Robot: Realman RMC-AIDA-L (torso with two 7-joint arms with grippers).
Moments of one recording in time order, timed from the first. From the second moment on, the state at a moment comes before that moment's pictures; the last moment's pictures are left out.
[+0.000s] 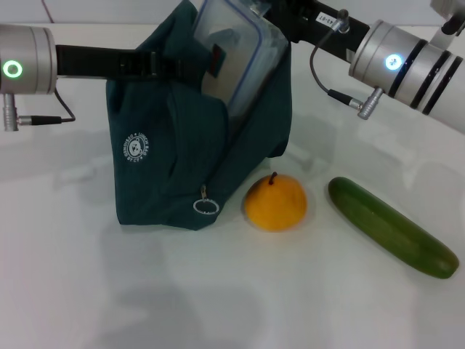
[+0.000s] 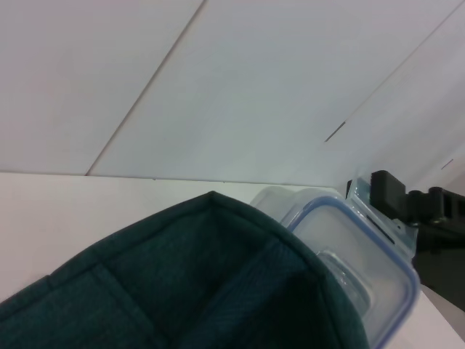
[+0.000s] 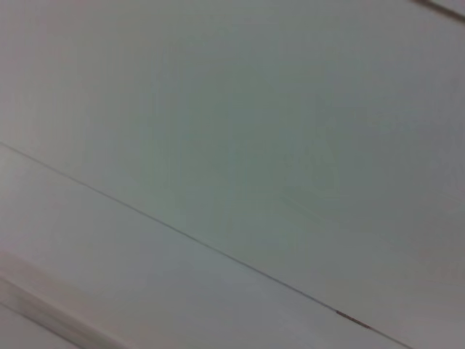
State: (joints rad) left arm -0.55 -2.06 0.87 1.08 2.00 1.50 -2.39; right arm 1.08 2.03 -0.54 0.20 -1.40 -1.21 1.63
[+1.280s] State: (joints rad) left arm -0.51 -2.06 0.87 1.09 1.97 1.50 -2.39; right arm 0.68 2.02 -0.48 -0.18 -1.58 -1.46 1.54
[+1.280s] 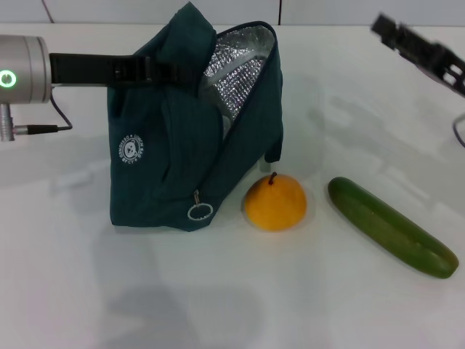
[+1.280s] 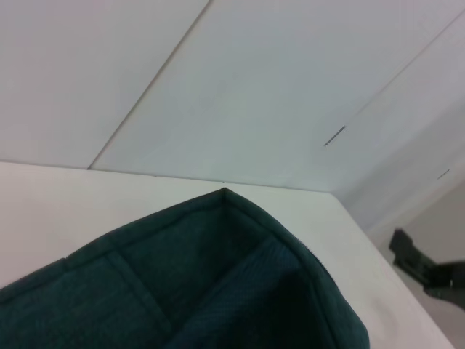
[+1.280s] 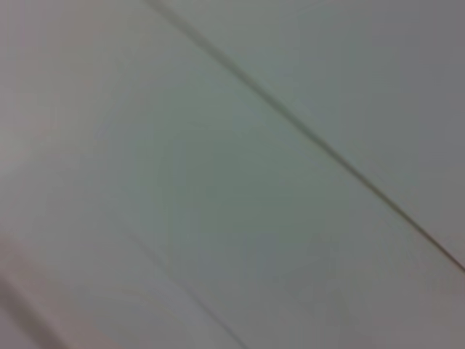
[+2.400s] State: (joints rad) left arm -0.50 -2.06 0.84 1.08 1.94 1.50 -2.37; right arm 0.77 1.90 -0.90 -1.12 -2.34 -1.75 2.35
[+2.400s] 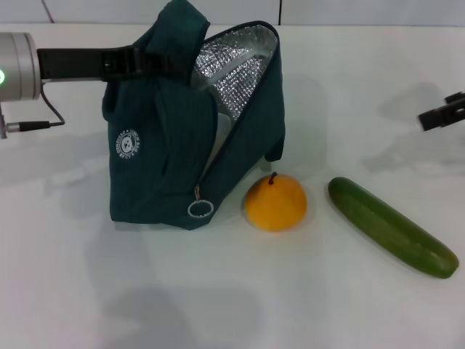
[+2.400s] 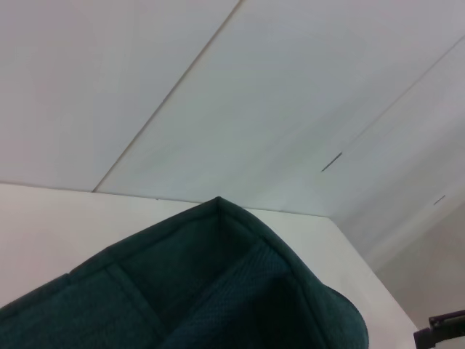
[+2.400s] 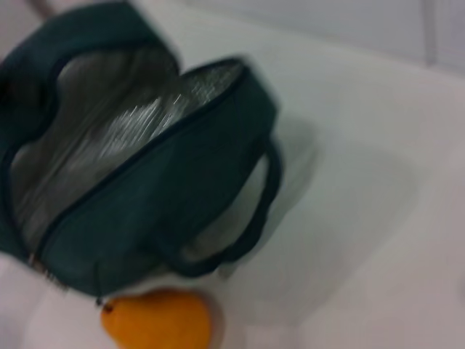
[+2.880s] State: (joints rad) left arm -0.52 -2.06 0.84 1.08 1.94 1.50 -2.37; right arm 0.99 2.02 -1.01 -1.09 -2.69 -1.90 2.44
